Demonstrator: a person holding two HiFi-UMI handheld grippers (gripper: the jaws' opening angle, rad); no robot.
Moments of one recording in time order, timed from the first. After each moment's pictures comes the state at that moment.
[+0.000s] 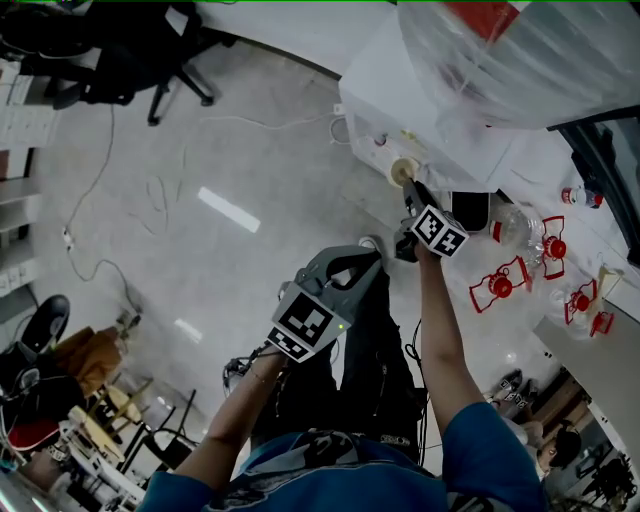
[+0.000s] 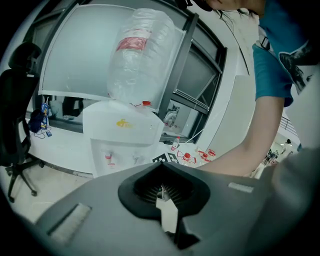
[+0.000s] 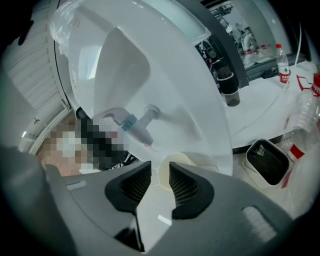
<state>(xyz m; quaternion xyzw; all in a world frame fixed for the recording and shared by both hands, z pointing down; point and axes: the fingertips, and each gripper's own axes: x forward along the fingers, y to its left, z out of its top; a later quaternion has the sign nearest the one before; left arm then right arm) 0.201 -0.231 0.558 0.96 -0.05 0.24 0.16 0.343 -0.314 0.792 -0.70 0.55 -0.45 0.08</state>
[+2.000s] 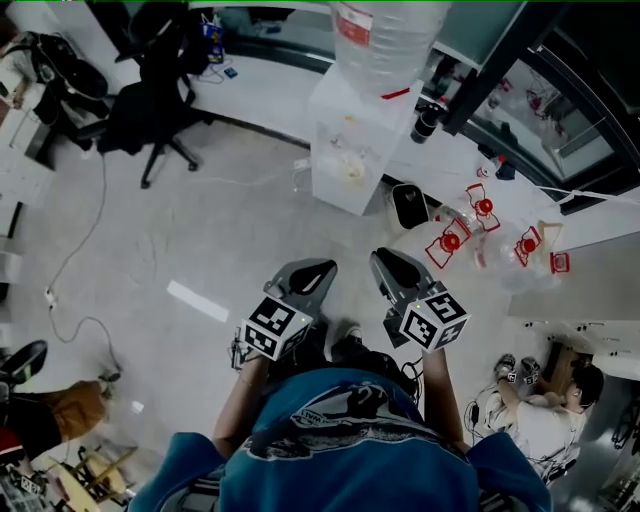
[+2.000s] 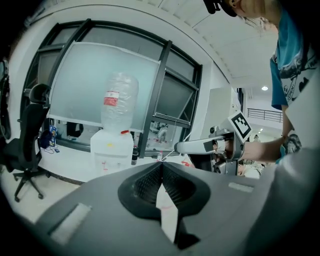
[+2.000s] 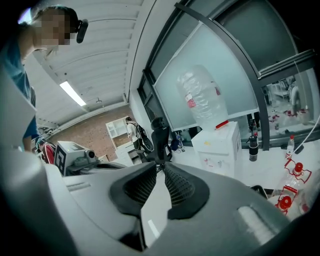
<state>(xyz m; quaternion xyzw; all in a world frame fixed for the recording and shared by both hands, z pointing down) 0.041 -0.052 0.431 0.98 -0.05 0.15 0.11 0.112 -0.032 0.419 -0.64 0.73 -0.24 0.03</state>
